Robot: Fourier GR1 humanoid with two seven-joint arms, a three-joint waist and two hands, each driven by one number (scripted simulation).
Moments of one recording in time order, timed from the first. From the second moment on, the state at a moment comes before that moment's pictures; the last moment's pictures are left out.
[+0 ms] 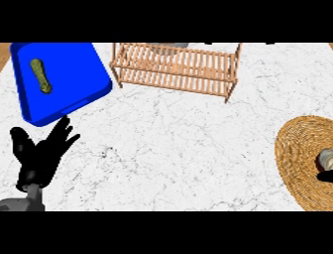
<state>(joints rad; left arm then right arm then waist) -0.04 0.29 -0.04 -1.38 0.26 0.09 0.24 0.00 -0.67 0.02 -1.50 0.31 -0.08 0.88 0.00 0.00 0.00</state>
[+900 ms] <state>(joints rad) -0.05 0.24 0.00 -1.37 0.20 0.07 0.25 -0.08 -0.58 0.00 -1.28 0.43 0.01 0.61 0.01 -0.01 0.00</state>
